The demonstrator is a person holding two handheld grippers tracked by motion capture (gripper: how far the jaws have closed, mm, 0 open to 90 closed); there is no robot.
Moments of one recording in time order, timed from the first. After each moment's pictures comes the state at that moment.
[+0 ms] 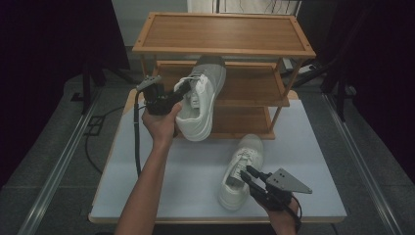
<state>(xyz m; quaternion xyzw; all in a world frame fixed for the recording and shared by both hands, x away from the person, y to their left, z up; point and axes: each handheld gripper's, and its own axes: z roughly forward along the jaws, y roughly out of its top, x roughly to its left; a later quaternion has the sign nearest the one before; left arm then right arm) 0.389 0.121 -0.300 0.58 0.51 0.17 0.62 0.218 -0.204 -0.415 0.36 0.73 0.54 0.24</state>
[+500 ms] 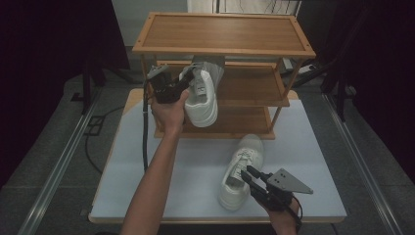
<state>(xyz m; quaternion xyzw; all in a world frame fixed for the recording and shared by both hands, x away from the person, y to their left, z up) 0.419 0.102 -0.293 0.55 0.53 0.20 0.61 0.217 -0.205 -0.414 0.36 0.73 0.54 0.24</state>
